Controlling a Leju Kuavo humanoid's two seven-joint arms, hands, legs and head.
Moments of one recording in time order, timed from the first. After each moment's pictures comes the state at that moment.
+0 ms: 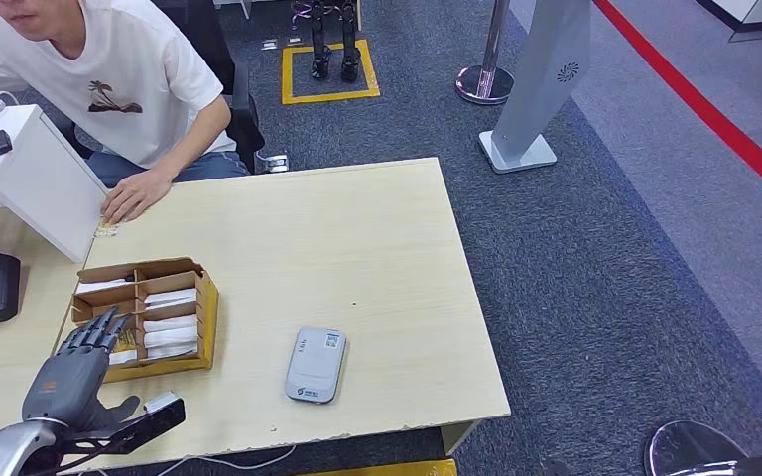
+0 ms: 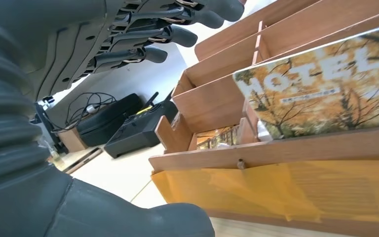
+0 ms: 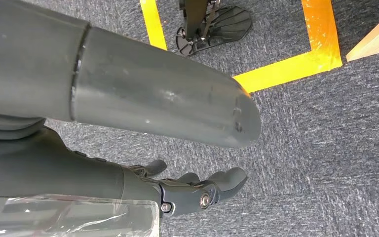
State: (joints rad) left arm 0.10 0.49 -0.18 -1.72 -1.05 -0.16 0.16; right arm -0.13 0.11 -0.94 -0.26 0.88 -0.13 -0.17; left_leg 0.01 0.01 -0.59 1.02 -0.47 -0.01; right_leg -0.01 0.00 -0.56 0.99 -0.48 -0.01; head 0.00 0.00
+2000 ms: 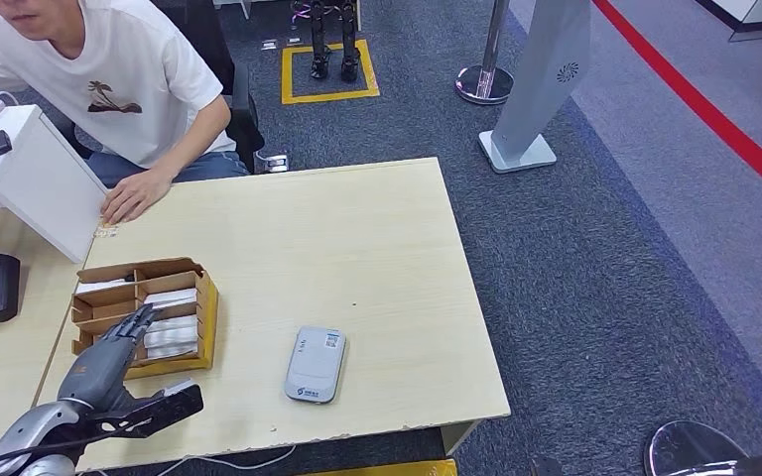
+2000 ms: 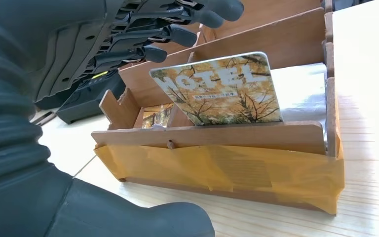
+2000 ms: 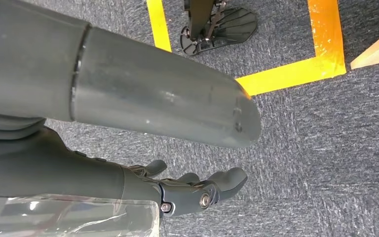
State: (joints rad) left arm 0.00 0.46 -0.25 -1.62 -0.84 -0.24 0.12; right arm -0.14 0.12 -0.91 -0.26 0.91 -0.13 -0.15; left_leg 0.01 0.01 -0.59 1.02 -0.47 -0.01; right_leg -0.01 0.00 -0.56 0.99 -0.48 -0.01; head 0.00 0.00
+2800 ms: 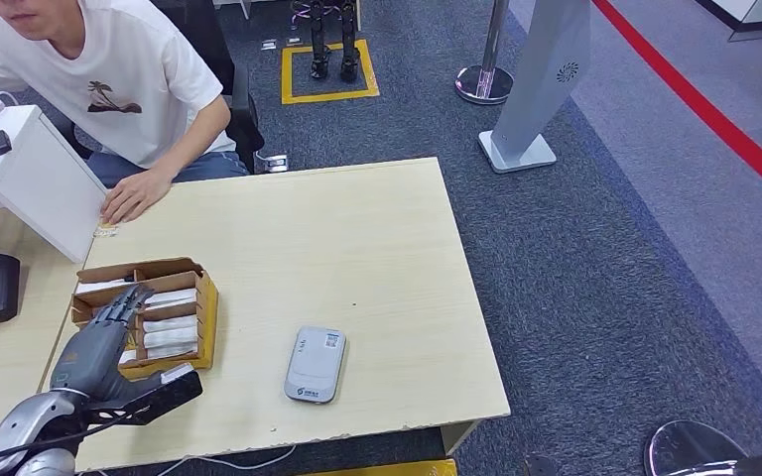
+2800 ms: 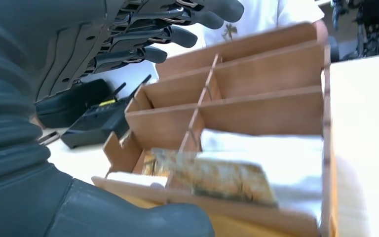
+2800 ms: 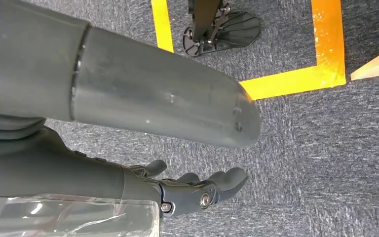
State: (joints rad) left arm -0.02 0.46 -0.25 -1.67 -0.88 -0.15 0.13; right arm -0.13 0.12 -0.87 -0.25 0.92 -0.12 -0.16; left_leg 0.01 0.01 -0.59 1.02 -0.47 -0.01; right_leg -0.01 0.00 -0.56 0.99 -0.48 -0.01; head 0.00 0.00
